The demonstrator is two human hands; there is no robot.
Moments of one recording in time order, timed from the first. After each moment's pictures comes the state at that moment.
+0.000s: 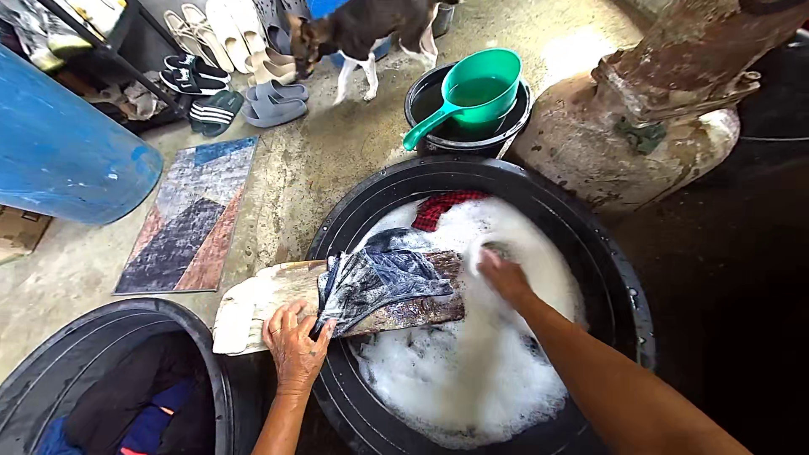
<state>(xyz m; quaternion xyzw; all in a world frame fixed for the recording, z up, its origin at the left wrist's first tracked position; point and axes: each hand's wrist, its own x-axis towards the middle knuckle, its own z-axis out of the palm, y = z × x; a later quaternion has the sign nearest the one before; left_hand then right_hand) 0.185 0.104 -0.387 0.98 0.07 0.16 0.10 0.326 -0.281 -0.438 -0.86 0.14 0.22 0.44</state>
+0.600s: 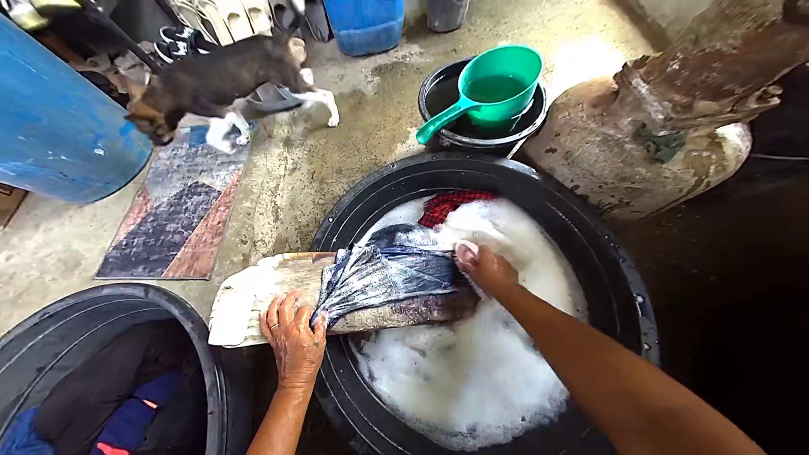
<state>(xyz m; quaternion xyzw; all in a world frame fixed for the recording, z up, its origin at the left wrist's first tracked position) 0.188 0.103 -0.390 0.97 0.11 0.17 0.11 0.349 -0.229 -0.405 -0.92 0.08 0.28 0.25</state>
